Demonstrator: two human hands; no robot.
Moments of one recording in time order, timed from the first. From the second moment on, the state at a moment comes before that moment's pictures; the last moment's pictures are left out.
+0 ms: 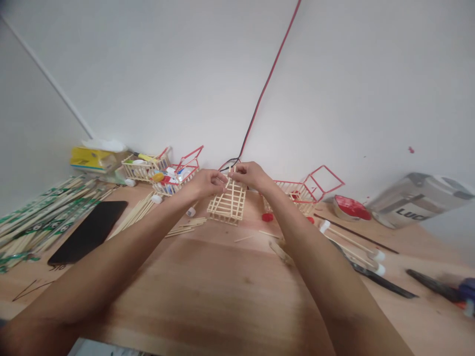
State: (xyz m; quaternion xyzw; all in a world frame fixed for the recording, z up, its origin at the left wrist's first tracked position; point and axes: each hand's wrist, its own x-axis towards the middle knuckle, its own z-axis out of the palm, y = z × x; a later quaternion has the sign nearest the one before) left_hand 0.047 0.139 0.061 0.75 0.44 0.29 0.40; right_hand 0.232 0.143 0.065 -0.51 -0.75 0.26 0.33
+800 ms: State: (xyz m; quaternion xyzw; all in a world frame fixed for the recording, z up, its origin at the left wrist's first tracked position) left_hand 0.053 0.130 0.050 0.78 0.45 0.37 0.23; right_hand 0.235 0.142 0.049 -0.57 -0.72 0.13 0.38
